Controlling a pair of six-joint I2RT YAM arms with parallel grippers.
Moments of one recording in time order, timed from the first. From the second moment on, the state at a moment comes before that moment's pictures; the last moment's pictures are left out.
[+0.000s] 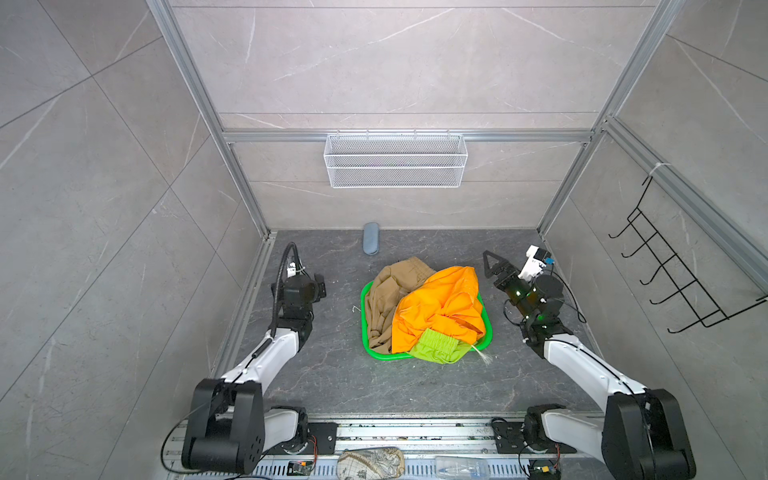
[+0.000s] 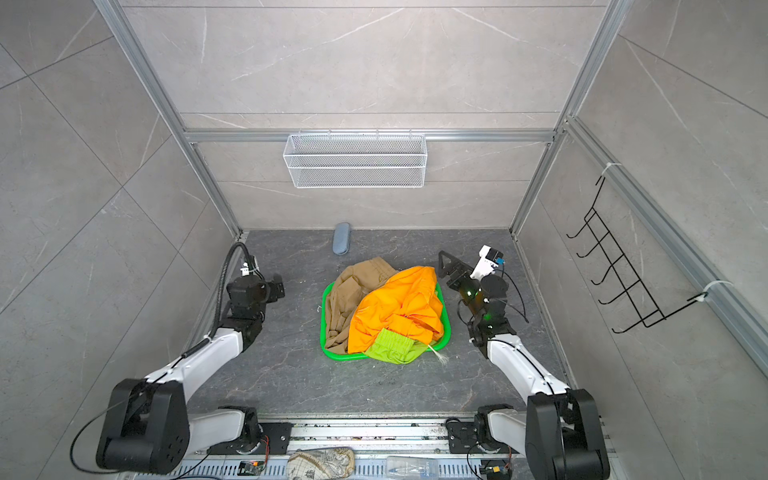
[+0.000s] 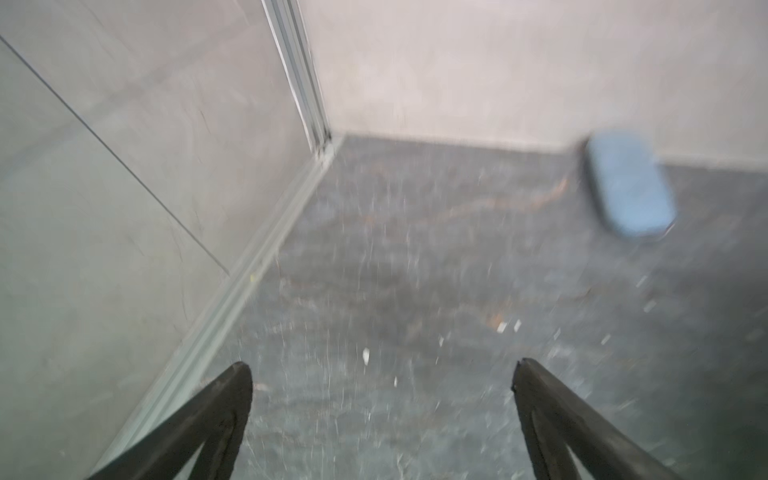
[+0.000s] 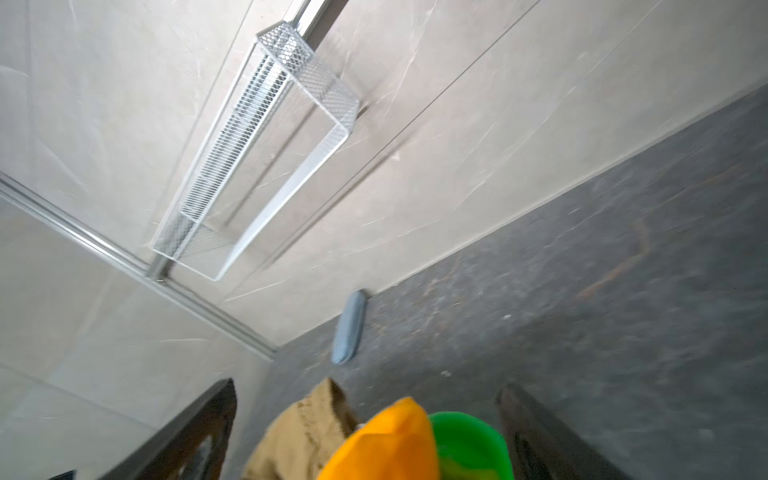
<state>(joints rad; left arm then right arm) -0.12 1.18 0.68 0.15 -0.36 -0.10 0.10 1.25 0.64 0.59 -0.31 0.89</state>
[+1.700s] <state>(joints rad) -0.75 1.29 1.12 -0.37 -0.28 -0.07 0.35 1.23 0.94 -0.53 0.05 0.69</state>
